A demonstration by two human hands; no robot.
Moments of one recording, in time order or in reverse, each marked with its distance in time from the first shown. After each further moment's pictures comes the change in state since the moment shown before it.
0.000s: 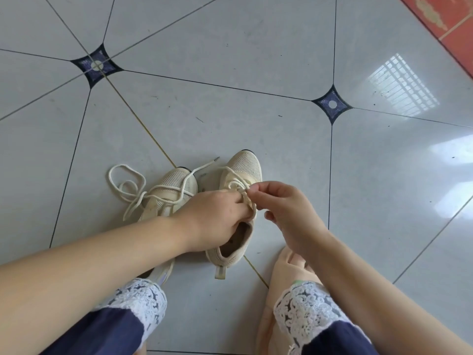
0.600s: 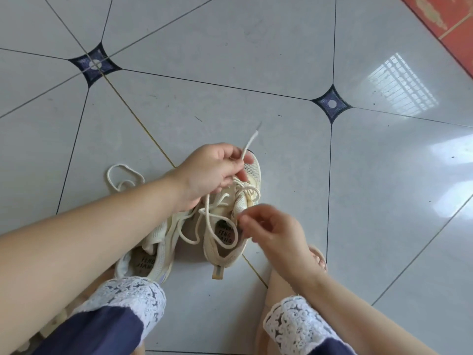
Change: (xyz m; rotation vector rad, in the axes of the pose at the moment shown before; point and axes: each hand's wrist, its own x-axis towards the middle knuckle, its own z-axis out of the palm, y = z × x) left_hand 0.028 -0.005 -0.046 -1.200 0.158 -0.502; right_hand -0.030 0.024 0.014 -0.326 0.067 -0.153
